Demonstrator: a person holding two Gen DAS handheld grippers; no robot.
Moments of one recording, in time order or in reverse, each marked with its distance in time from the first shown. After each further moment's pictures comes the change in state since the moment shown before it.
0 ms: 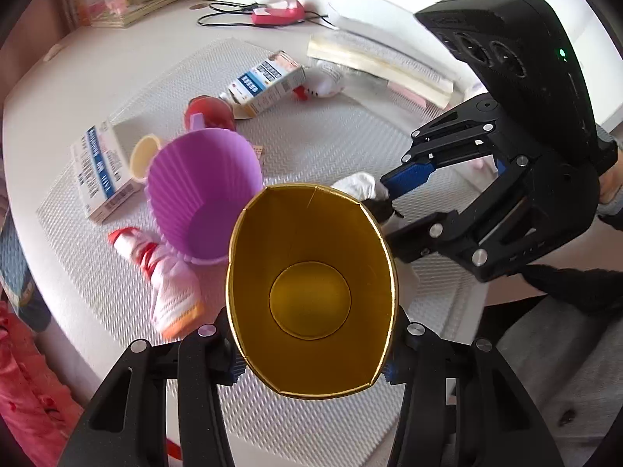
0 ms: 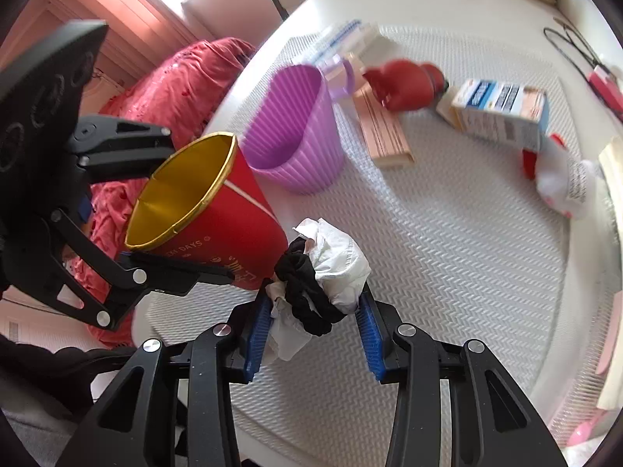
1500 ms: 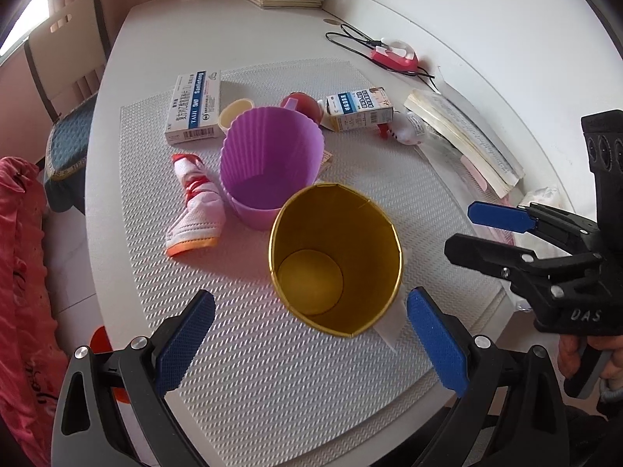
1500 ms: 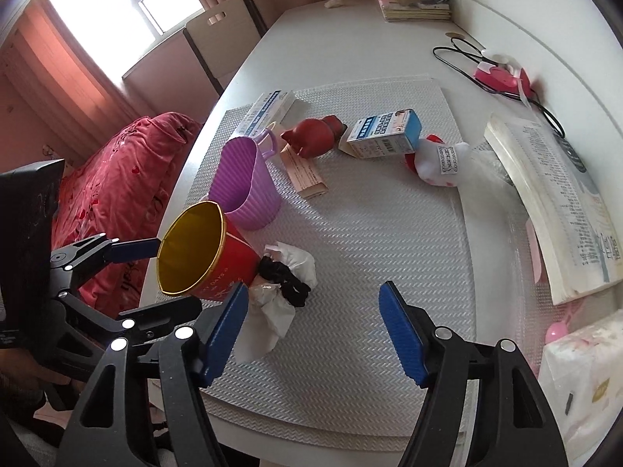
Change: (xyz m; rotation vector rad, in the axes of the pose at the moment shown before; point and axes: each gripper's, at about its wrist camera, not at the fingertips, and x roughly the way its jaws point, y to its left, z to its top) left arm -0.006 -0.015 -0.022 -0.463 -0.156 0.176; right arm -0.047 -0.003 -0.035 0.220 -0.226 -0.187
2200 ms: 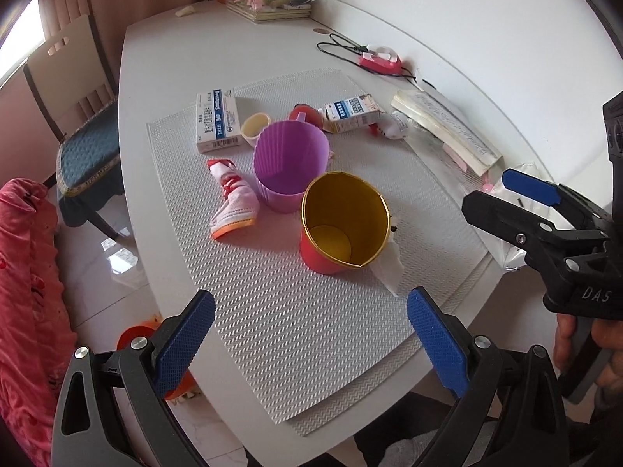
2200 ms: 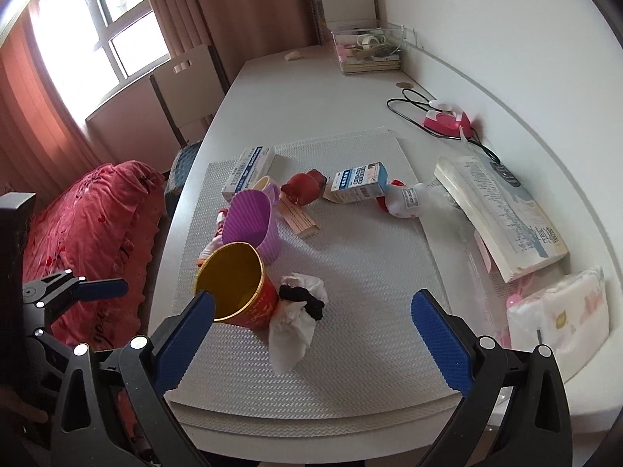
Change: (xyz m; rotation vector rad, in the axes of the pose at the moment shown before) left arm -0.056 0.005 -0.018 0.073 0.006 0.023; right arm -0.051 0.052 -0.014 0.085 -0.195 -0.200
